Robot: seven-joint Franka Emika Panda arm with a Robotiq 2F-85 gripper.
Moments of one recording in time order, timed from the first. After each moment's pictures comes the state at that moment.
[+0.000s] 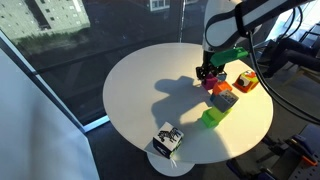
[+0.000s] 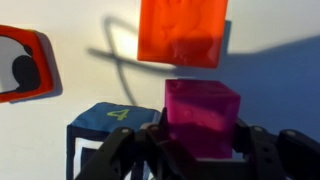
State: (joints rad) arm 0.01 0.46 -0.04 -1.92 -0.06 2.23 0.29
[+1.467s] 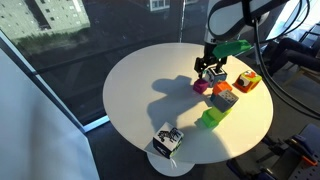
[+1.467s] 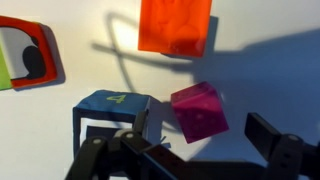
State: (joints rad) arm 0.01 0.40 -0.04 -1.92 -0.03 2.21 0.25
